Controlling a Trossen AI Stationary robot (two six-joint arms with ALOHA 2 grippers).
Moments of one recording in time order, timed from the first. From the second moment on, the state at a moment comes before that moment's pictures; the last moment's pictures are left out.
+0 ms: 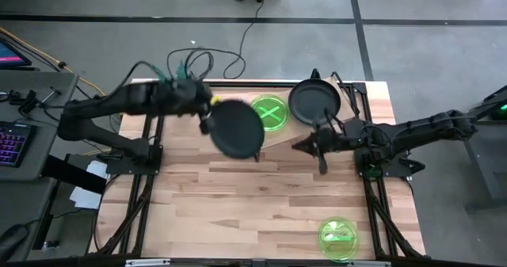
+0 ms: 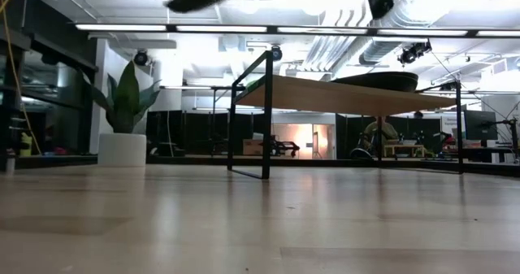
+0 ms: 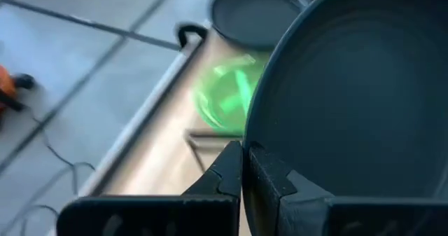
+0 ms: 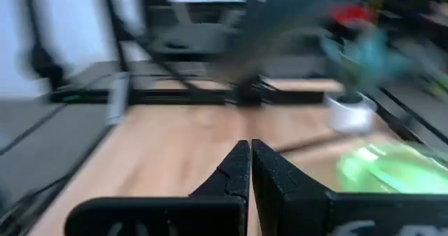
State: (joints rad) left arm 0.11 1.19 1.41 -0.86 -0.32 -0.11; right arm 0.13 0.90 0.61 0.16 0.05 0.02
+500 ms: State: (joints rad) left arm 0.45 1.64 1.57 -0.33 0.10 -0.01; right arm 0.30 0.90 0.61 0.17 -0.07 -0.18
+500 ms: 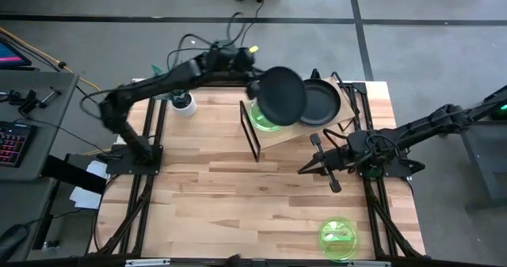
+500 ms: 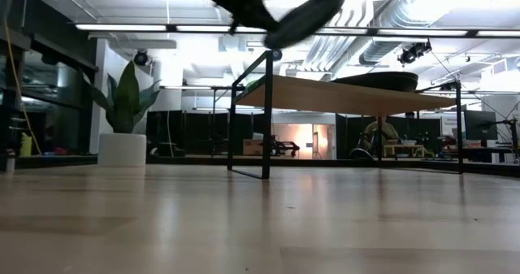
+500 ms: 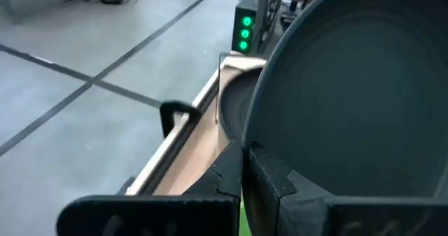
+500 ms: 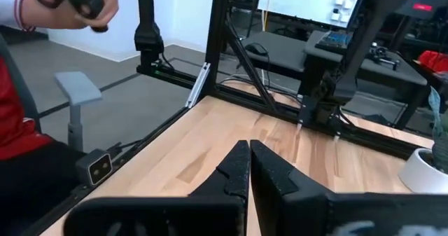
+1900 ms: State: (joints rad) left arm 0.44 2.15 1.97 -0.19 0.14 0.10; right arm 0.29 0.90 0.61 0.12 0.02 -0.25
